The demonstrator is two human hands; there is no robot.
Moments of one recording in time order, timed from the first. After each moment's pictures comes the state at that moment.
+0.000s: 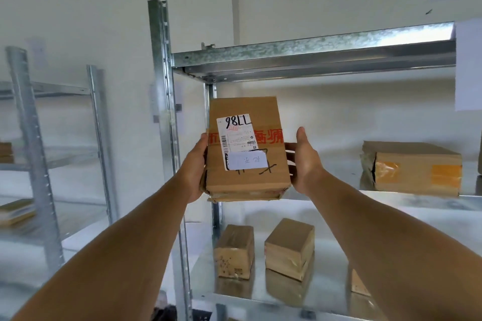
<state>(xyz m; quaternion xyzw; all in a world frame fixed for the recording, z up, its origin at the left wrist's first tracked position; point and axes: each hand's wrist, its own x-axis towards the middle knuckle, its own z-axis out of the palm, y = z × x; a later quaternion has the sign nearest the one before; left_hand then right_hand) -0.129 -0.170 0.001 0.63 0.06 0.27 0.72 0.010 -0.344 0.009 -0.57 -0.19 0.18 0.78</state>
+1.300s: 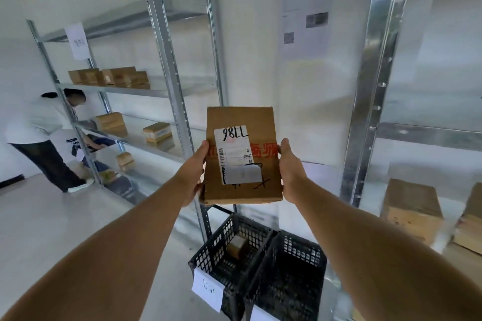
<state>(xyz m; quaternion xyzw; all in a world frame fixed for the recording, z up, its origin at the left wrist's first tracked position) -0.406 0.175 -0.135 0.61 0.40 0.32 0.61 -0.224 0.088 -0.153 -0.61 -0.18 0.39 0.66</state>
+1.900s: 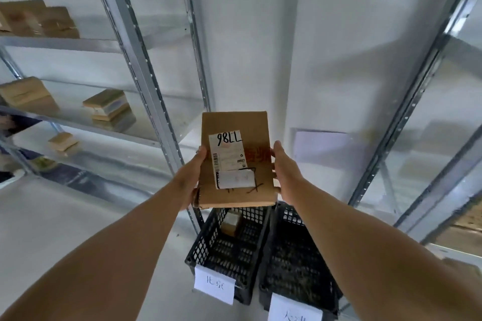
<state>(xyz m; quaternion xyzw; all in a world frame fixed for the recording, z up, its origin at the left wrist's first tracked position) -0.379 0.447 -0.256 0.61 0.41 0.16 0.67 -0.215 0.330 -0.277 -0.69 -0.09 0.39 0.61</state>
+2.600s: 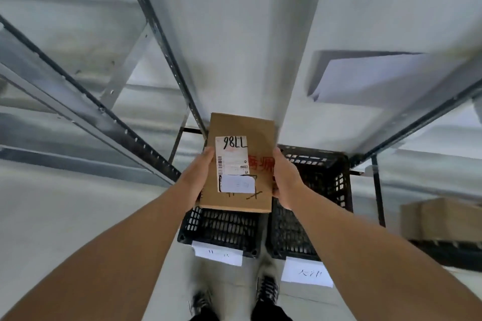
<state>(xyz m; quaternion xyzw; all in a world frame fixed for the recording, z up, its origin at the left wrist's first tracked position) -0.224 0.634 -0.485 0.56 0.50 -0.06 0.66 -0.107 0.491 -0.525 -0.69 0.17 0.43 0.55</state>
